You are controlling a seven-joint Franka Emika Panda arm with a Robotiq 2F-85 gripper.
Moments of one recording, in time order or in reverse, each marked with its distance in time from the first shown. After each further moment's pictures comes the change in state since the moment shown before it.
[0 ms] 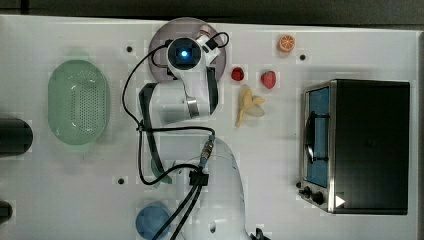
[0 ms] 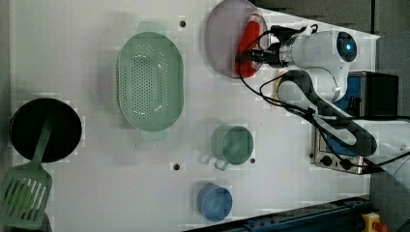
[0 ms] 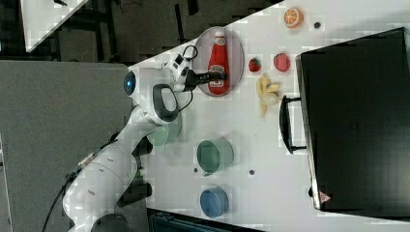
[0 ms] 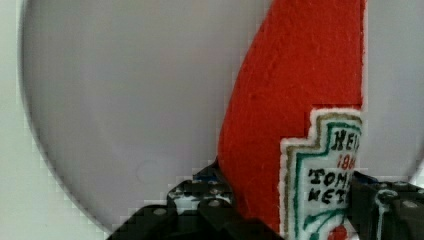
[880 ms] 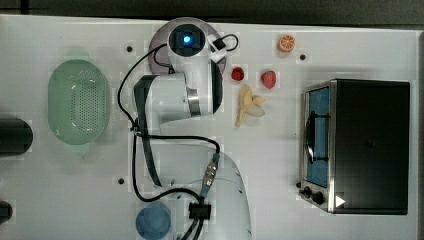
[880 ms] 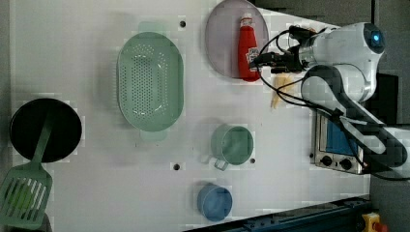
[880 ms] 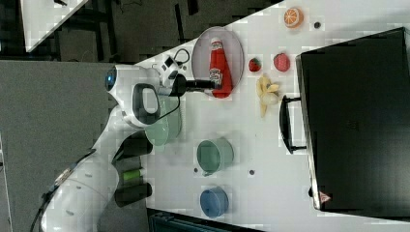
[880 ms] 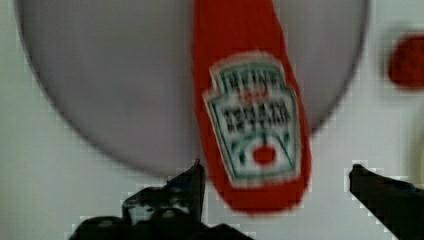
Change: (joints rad) arm -0.009 -0.127 0.000 -0.022 0.033 -0.222 0.030
